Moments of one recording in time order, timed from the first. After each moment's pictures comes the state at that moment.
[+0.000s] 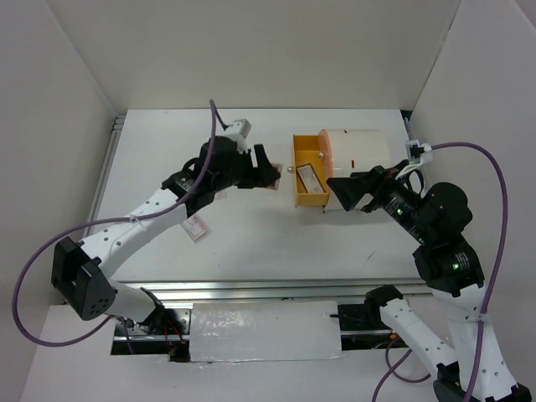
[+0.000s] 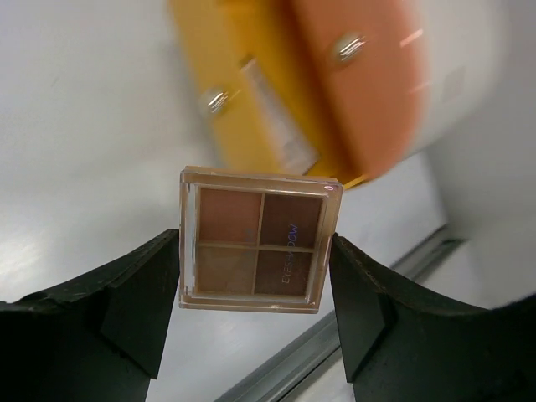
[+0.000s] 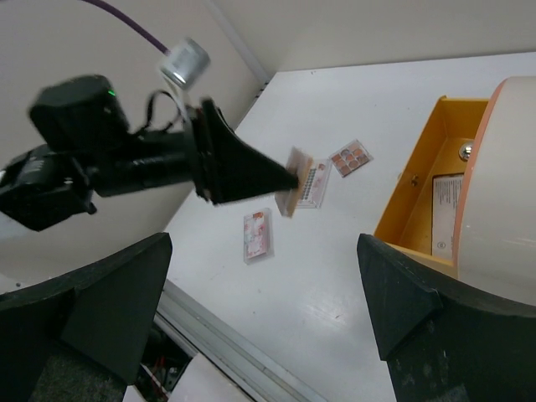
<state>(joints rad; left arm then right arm) -0.67 1.42 1.22 -0.31 0.01 -0.60 0.30 0.66 1.12 -0.46 -0.31 0.52</state>
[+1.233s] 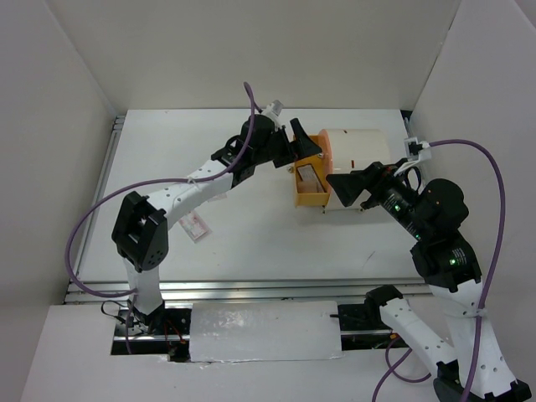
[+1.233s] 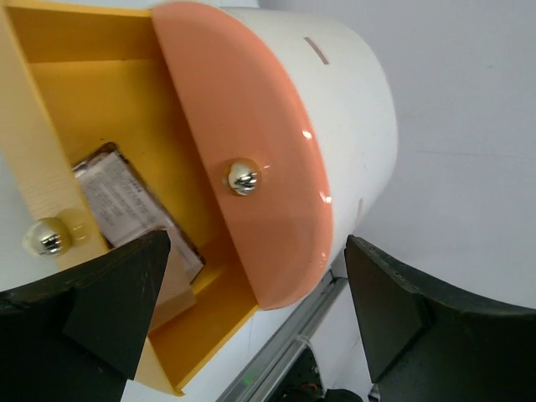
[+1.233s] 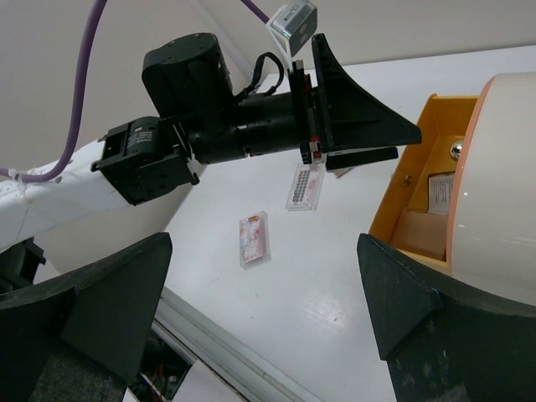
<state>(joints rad) -0.67 1.87 1.62 -0.05 0.21 -0.89 0.30 0.68 1.11 -0.45 -0.28 0.54</state>
